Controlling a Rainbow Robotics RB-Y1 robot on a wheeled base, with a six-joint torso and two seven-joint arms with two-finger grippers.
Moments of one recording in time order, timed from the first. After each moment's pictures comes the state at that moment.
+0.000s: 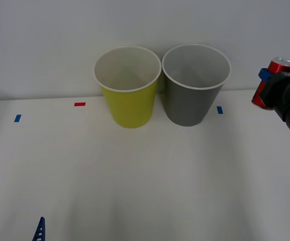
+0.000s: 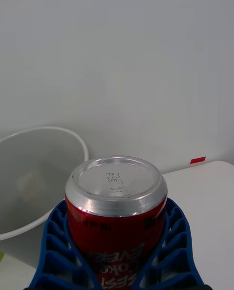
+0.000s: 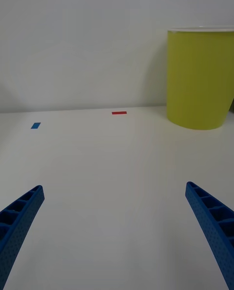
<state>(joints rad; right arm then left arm) -0.09 -0.08 -0.13 -2.57 -0.03 1.21 1.39 1.07 0.35 -0.15 -1.99 0.14 -0.67 -1.46</state>
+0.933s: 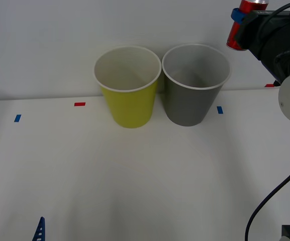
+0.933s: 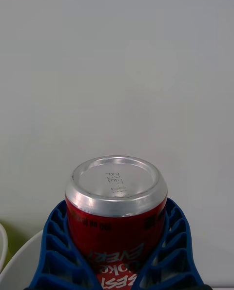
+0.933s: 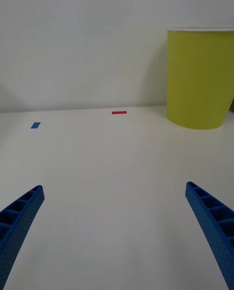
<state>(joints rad) -0.45 -0.24 -0.13 -2.18 -0.22 0.96 1.42 1.07 0.35 -0.15 -1.99 0.14 -0.67 -1.46</state>
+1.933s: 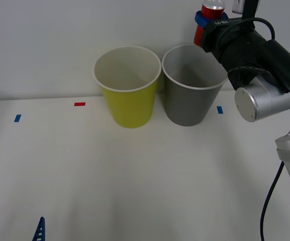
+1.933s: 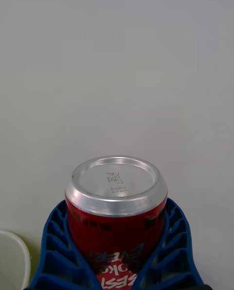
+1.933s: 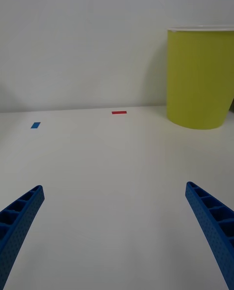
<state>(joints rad) -0.51 -0.37 0.11 -1.80 -0.24 0.44 1.33 1.07 0.35 -0.15 -1.99 0.14 -0.67 -1.46</state>
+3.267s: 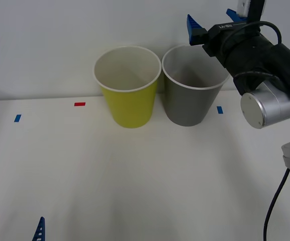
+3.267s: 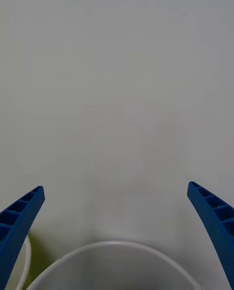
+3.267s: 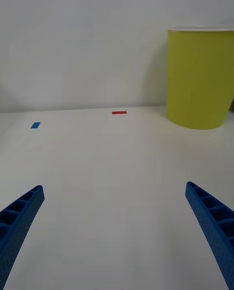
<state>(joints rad) -0.46 -0.38 0.09 -1.90 -0.25 0.51 1.36 1.07 0.35 -0.15 -1.99 0.14 -0.67 -1.46</state>
